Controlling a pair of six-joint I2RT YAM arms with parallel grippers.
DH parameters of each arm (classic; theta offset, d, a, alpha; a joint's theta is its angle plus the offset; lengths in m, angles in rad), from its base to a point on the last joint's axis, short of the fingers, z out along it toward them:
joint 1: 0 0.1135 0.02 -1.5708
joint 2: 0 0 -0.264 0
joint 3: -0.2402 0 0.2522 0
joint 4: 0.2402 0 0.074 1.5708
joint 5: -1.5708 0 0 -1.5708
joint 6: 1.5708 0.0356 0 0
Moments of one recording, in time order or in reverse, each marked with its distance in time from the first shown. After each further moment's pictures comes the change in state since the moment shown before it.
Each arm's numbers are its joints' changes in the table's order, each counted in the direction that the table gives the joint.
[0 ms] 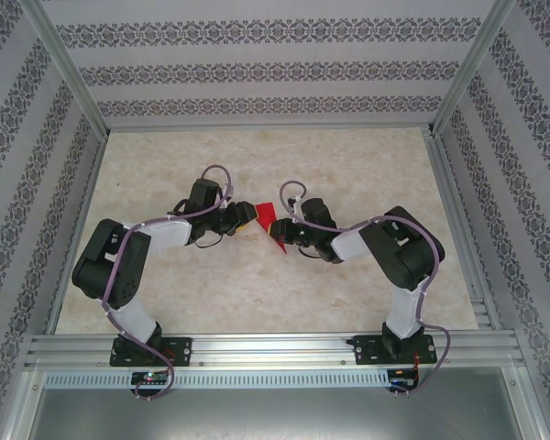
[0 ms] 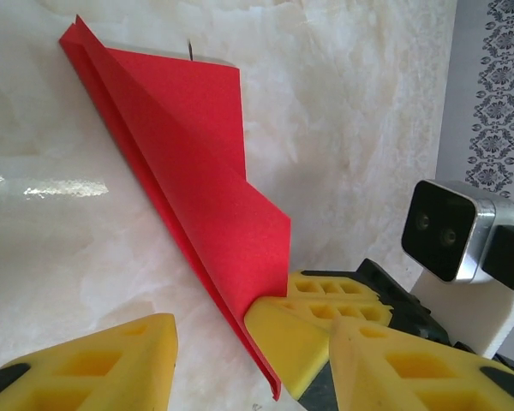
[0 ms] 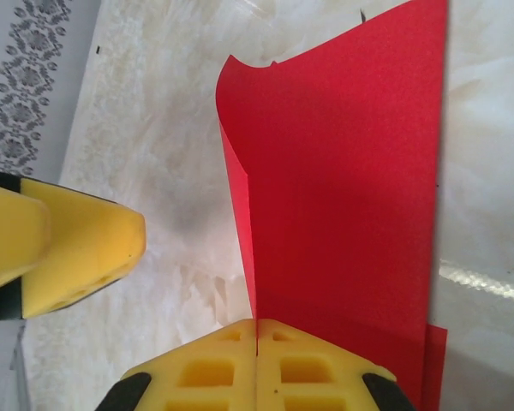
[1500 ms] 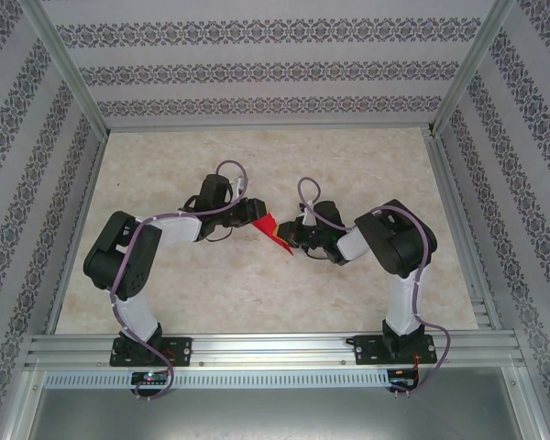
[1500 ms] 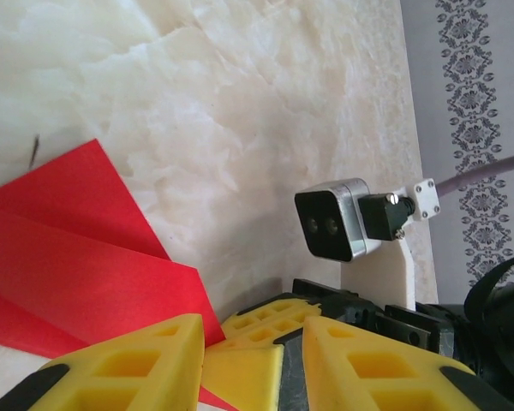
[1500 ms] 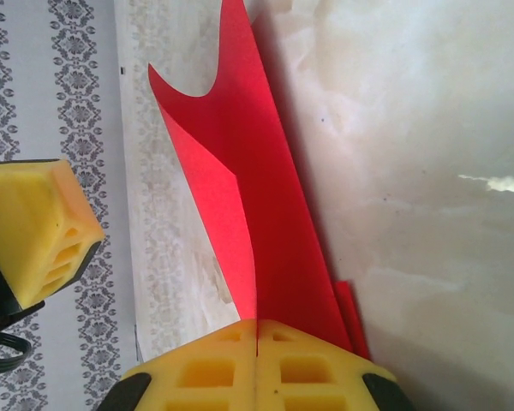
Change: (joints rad) left arm -0.052 0.082 -0.071 -0.106 -0.007 0.150; right arm -0.086 0.101 0.049 -0.166 0.203 0.277
